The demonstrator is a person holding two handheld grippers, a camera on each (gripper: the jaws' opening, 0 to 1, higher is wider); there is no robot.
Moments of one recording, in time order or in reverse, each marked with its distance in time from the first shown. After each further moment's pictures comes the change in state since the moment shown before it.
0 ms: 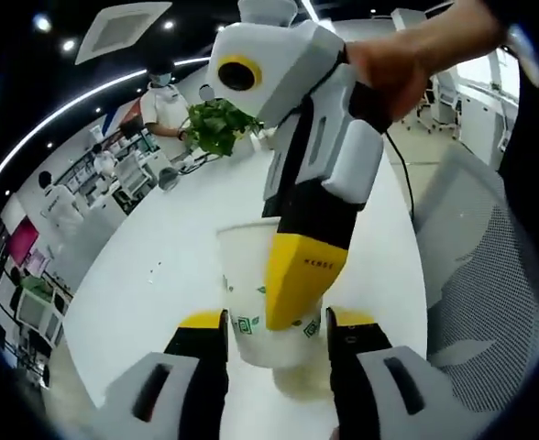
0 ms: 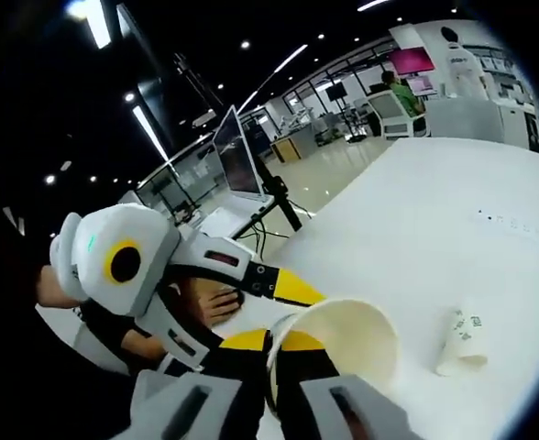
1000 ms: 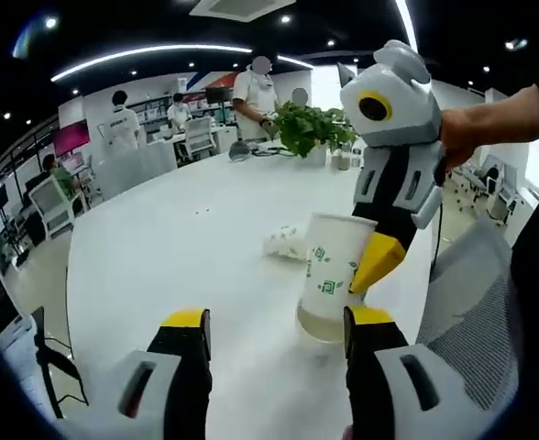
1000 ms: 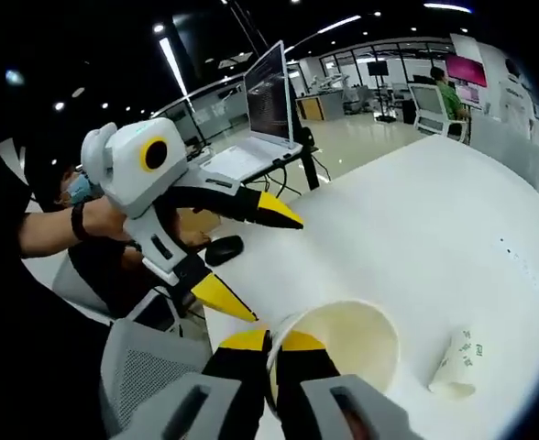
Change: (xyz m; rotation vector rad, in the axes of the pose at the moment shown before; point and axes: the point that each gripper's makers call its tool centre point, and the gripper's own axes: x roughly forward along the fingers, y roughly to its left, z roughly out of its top) left arm -0.058 0.030 -0.068 -0.459 -0.083 0.176; right arm 0.036 0.014 -0.040 -0.247 0.280 -0.025
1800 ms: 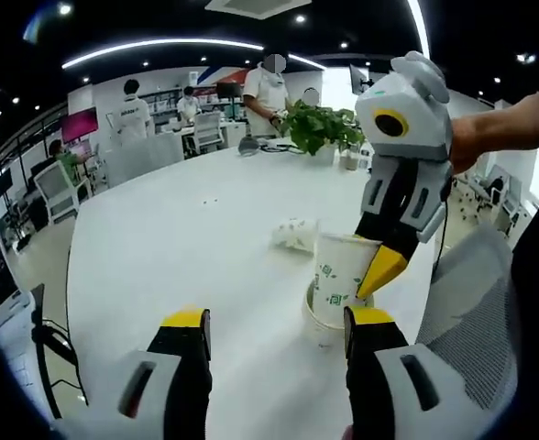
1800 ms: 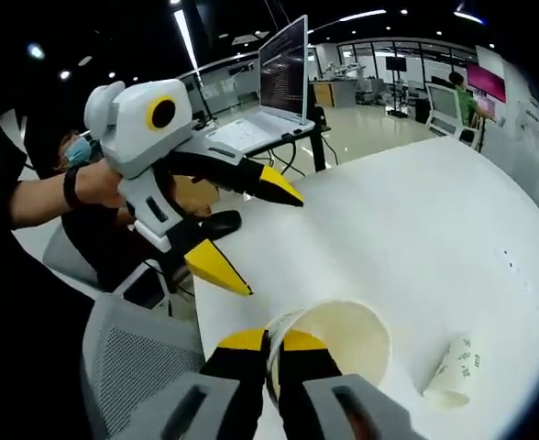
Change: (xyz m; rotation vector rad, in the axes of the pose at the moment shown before) left arm -0.005 0.011 -0.015 -0.050 0.008 0.013; right arm 0.015 -0.004 -0.013 -0.064 0.076 -0.013
